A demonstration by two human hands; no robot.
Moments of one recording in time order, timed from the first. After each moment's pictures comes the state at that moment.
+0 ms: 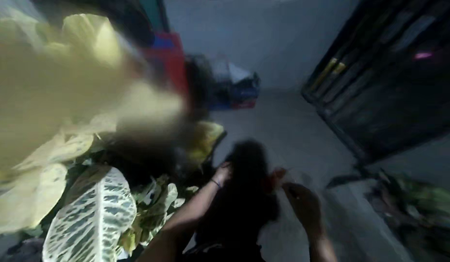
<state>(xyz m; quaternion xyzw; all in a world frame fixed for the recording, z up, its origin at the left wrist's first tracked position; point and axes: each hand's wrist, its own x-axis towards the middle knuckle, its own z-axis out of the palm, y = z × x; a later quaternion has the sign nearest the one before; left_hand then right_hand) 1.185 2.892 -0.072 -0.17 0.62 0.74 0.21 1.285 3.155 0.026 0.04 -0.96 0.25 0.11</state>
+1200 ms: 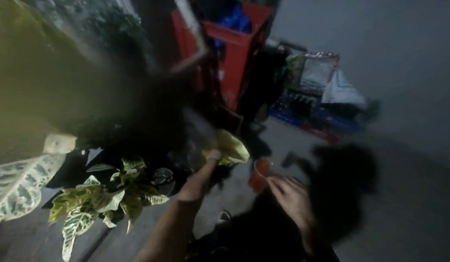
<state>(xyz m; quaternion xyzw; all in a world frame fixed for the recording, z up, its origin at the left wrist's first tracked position) 0.943 2.832 -0.126 -0.50 0.77 0.35 0.20 0.888 3.119 -0.002 0.50 -0.79 0.33 0.12</state>
